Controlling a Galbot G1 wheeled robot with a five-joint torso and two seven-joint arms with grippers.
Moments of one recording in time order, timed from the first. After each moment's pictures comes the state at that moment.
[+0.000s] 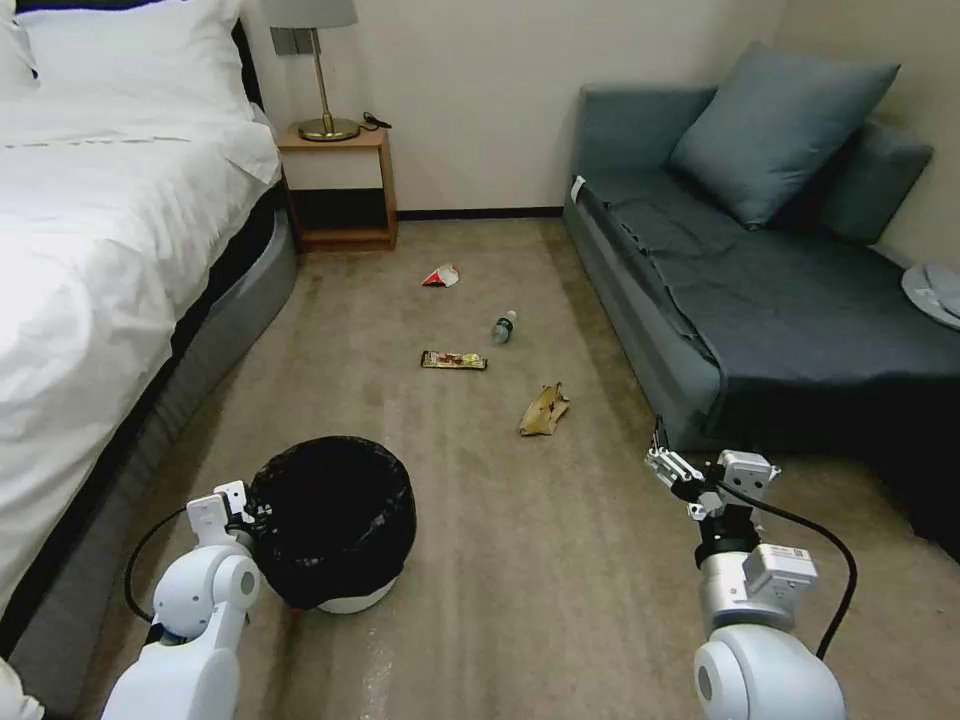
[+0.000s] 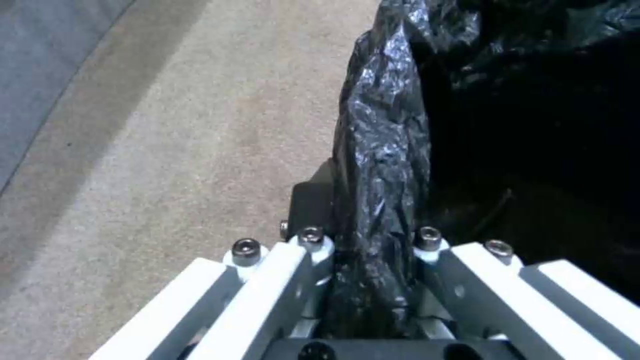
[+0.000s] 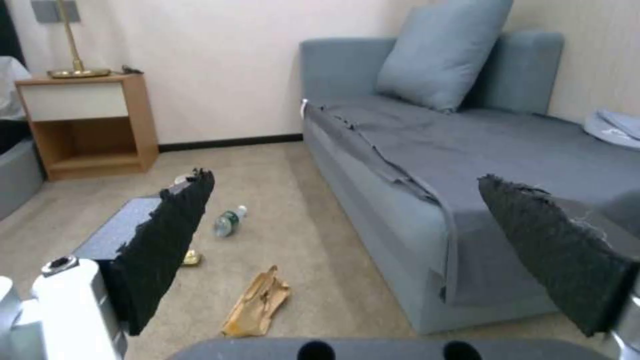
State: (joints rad) left arm 1.25 -1.30 -0.66 -1.79 -0.53 0.73 -0.37; right arm -1.56 1.61 0.56 2.27 0.00 -0.16 0.10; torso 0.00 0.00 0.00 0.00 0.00
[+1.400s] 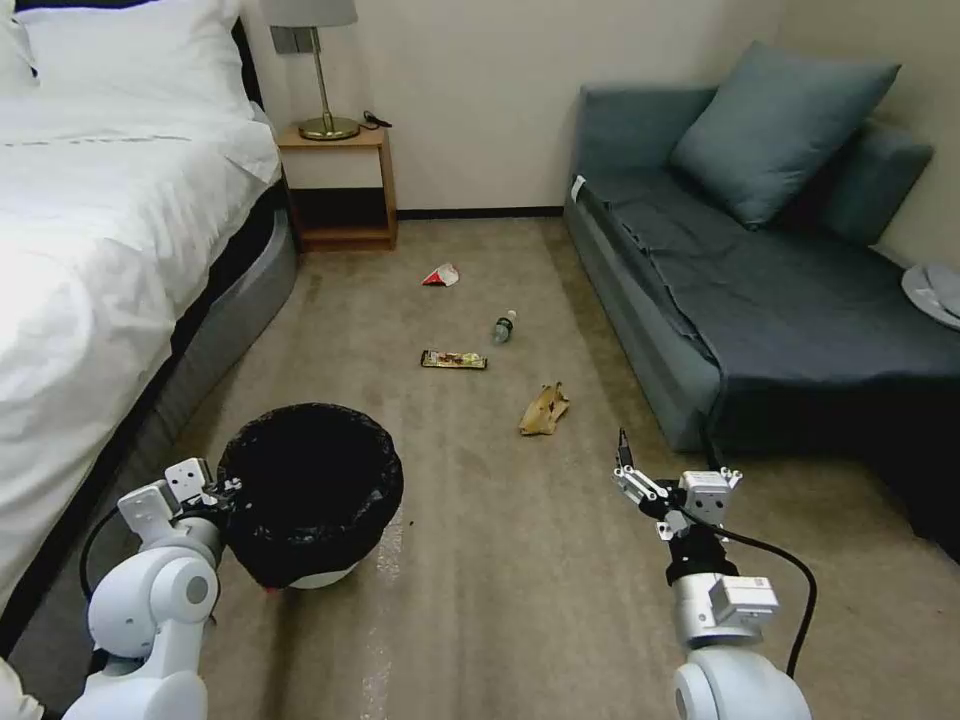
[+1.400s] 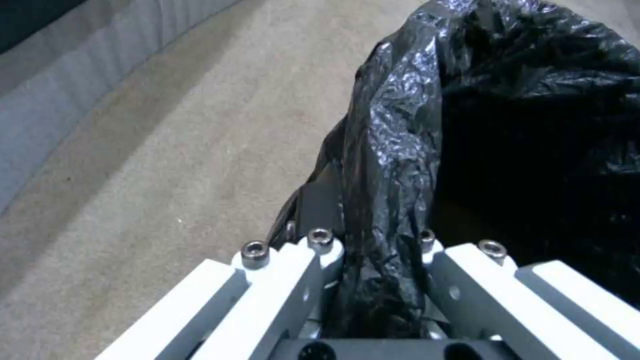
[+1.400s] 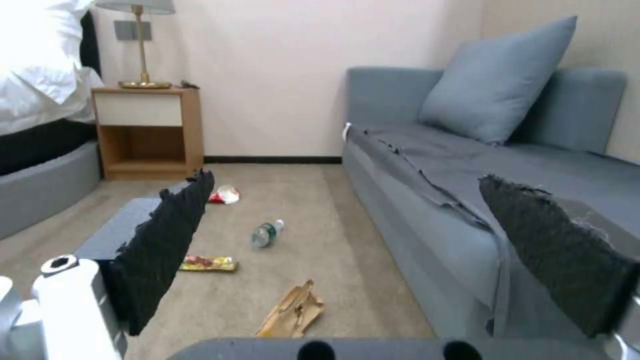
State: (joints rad) left arm 1.31 -1.39 -0.80 -2.05 -0.63 0.74 -0.38; right arm -1.62 1.61 0.53 2.21 -0.06 0.04 0.01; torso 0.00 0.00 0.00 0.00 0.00
